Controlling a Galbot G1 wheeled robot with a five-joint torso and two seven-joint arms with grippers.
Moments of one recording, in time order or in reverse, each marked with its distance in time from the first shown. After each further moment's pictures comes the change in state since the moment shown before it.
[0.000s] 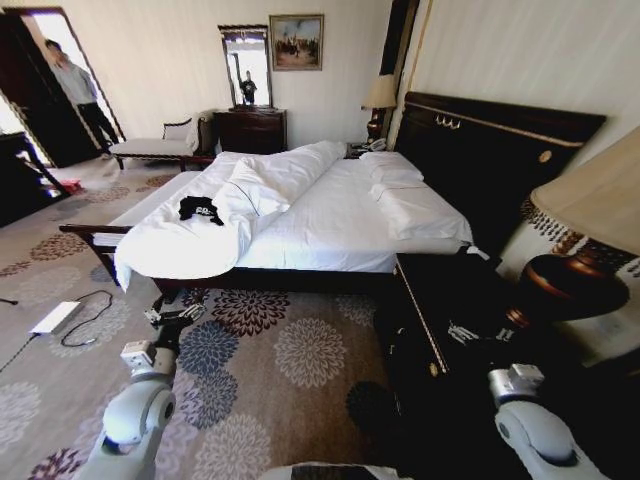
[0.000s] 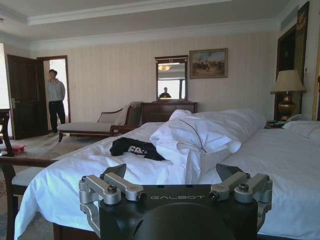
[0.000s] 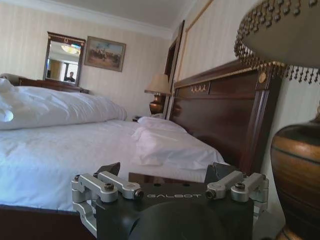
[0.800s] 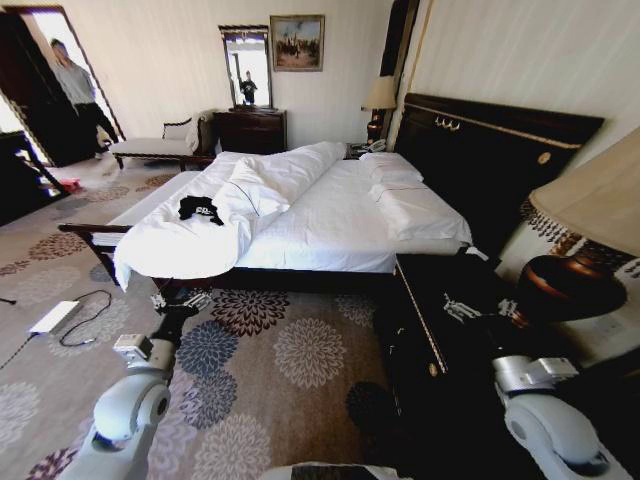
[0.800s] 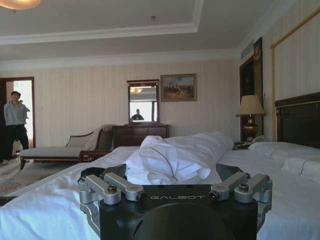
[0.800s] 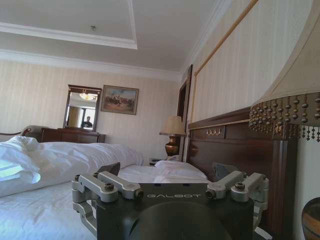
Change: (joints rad) left arm -0.026 0.065 -0.012 -0.071 -0.046 -0.008 0.077; right arm -0.091 -0.032 0.085 0.250 0.099 0.012 0.035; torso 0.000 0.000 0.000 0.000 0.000
